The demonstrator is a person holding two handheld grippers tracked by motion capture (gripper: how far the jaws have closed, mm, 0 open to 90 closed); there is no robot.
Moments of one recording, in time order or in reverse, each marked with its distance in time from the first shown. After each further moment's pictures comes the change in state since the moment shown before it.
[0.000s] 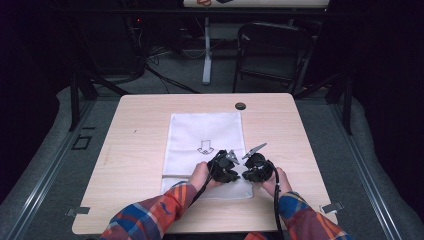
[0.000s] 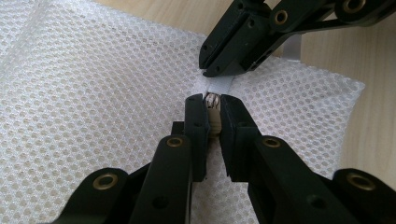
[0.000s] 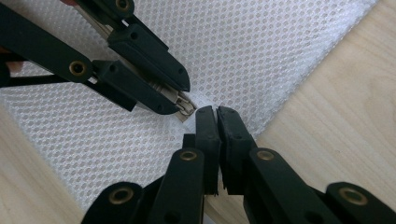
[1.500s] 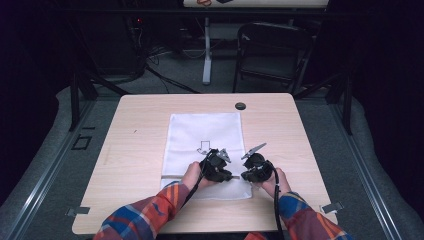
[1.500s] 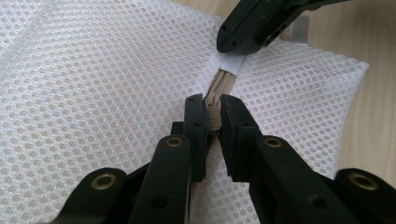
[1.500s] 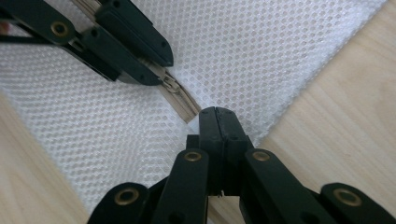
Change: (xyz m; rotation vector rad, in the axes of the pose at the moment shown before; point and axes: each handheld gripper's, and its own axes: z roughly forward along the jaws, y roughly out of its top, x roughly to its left) left arm 0.011 -0.017 -0.012 -0.015 -0.030 -0.041; right arm 0.003 0.001 0.000 -0.010 0.029 0.011
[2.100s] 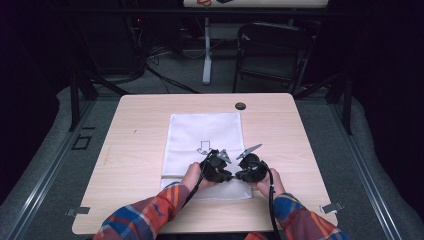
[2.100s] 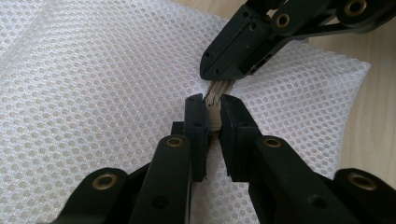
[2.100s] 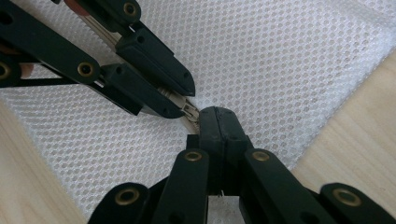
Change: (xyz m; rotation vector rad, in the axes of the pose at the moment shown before) left arm -0.003 0.000 0.001 -0.003 0.017 0.003; right arm 0.009 0.007 0.009 -0.042 0.015 0.002
